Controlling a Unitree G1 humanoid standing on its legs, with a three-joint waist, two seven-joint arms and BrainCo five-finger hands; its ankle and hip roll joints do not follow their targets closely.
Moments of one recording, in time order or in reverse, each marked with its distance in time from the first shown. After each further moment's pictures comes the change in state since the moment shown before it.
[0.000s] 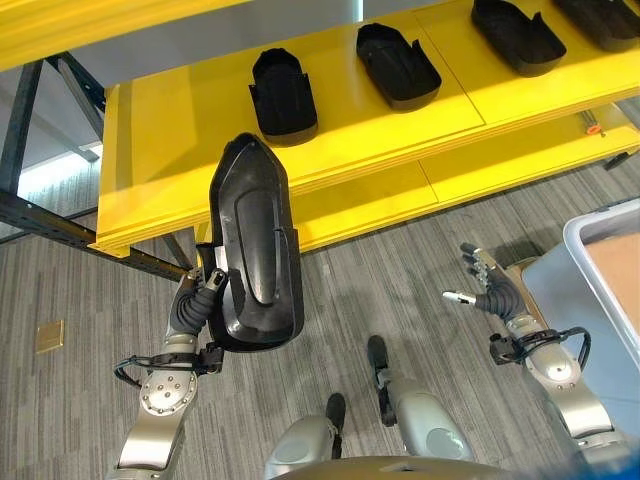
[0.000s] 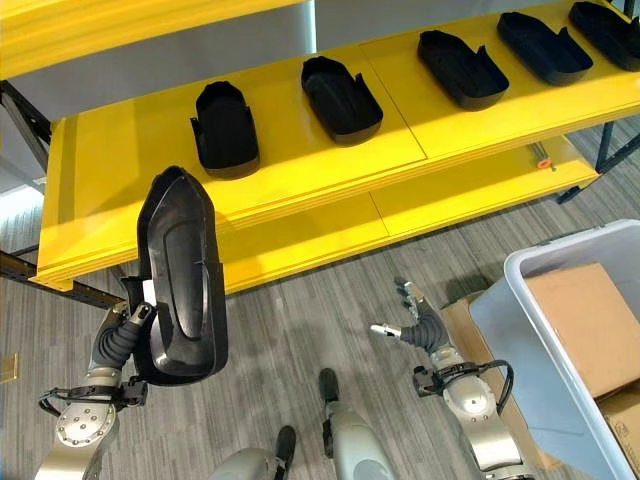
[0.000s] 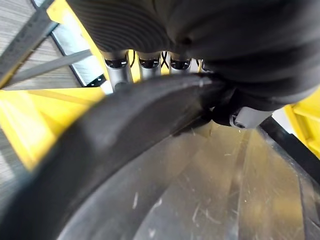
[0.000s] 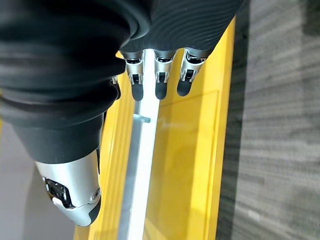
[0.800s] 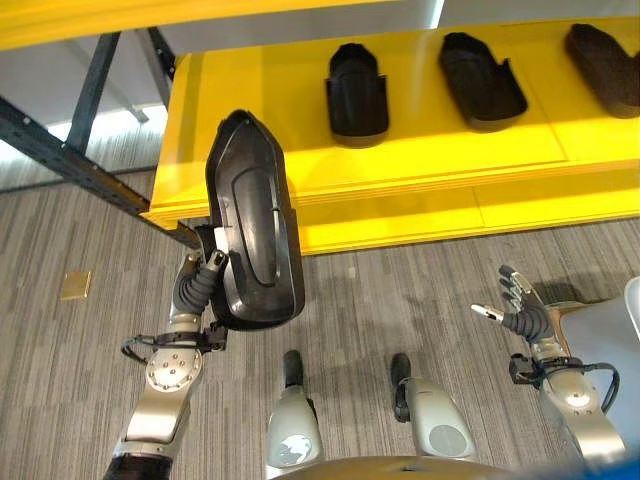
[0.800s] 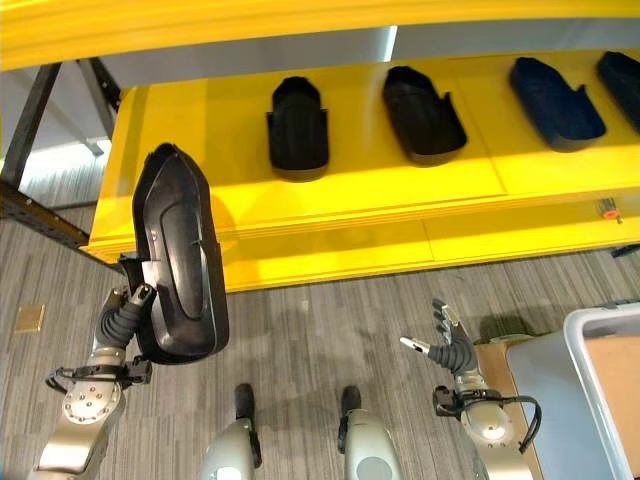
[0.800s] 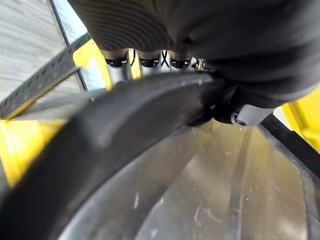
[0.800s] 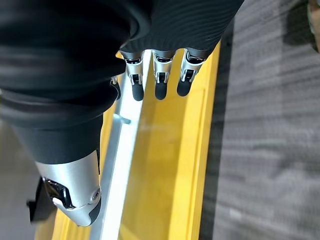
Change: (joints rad) left arm -0.101 0.056 -0.009 0.041 -0.030 0.007 0.031; right arm 0.114 0.084 -0.063 0.056 0.023 -0.010 -0.093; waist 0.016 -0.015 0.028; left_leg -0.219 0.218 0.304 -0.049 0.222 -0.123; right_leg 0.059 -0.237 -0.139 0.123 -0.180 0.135
